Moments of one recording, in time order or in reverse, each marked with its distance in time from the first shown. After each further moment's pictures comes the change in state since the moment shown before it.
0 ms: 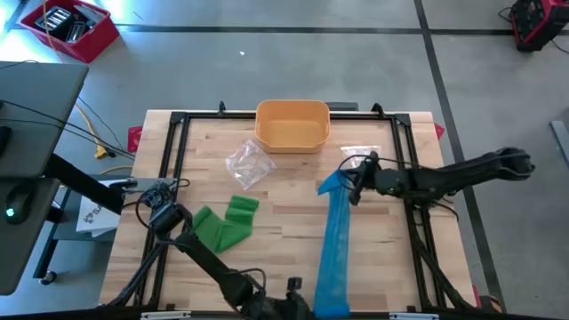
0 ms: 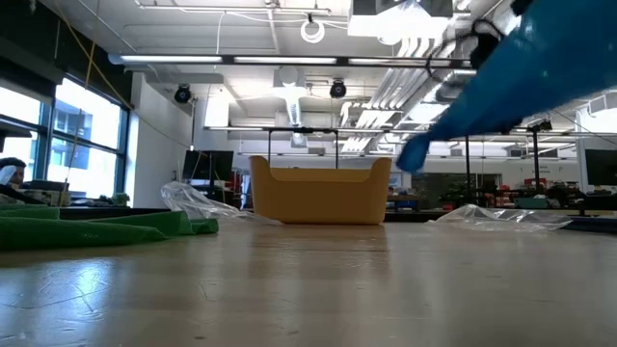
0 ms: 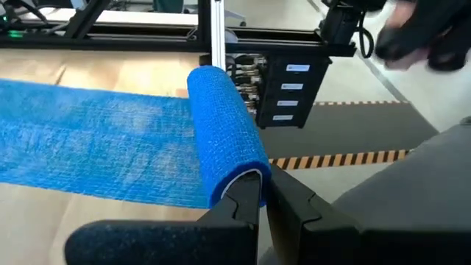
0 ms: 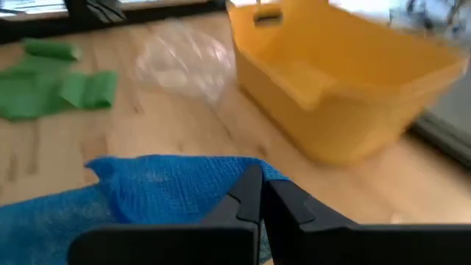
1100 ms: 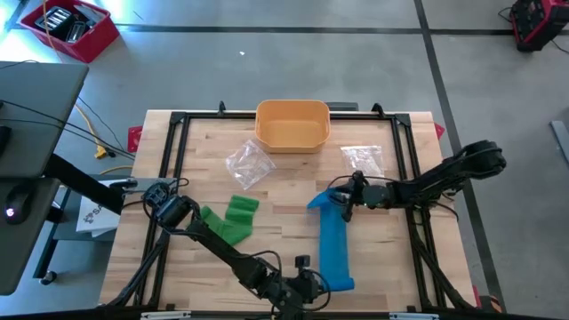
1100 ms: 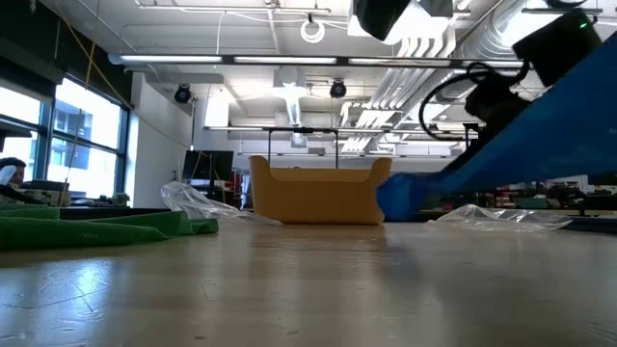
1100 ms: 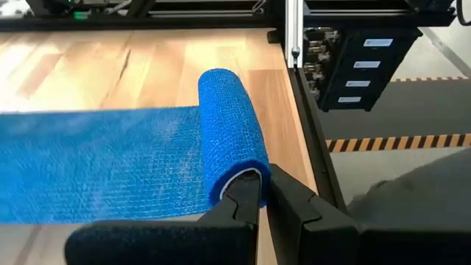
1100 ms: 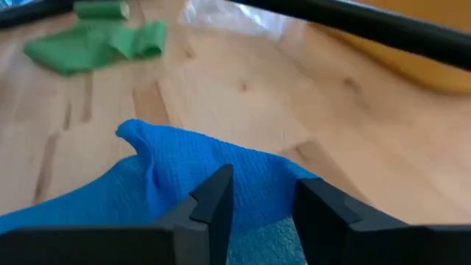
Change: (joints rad) left arm 0.122 0.000 0.000 -0.114 0.008 0.034; right arm 0.107 0.454 -0.138 0.587 -0.089 0.132
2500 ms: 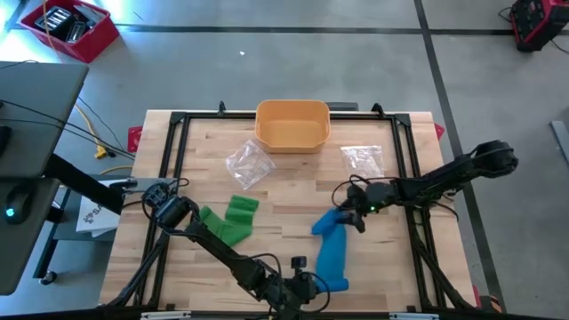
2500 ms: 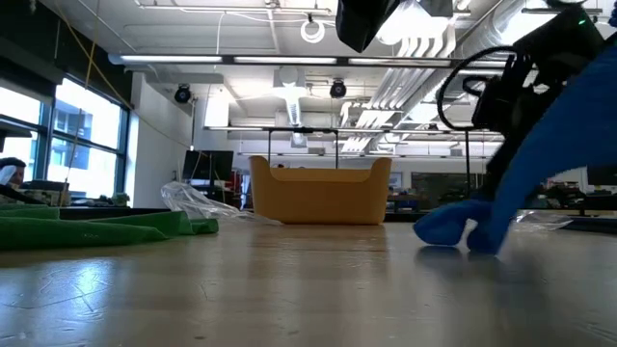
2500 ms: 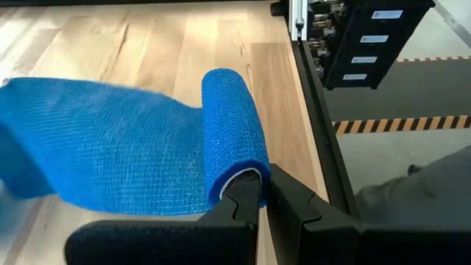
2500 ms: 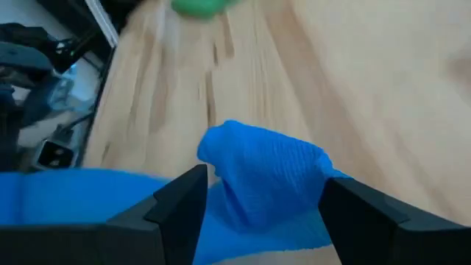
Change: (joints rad) left arm -0.007 0.000 0.000 -0.079 -0.002 -0.029; right arm -0.026 -0.139 0.001 -0.184 -0.555 0.266
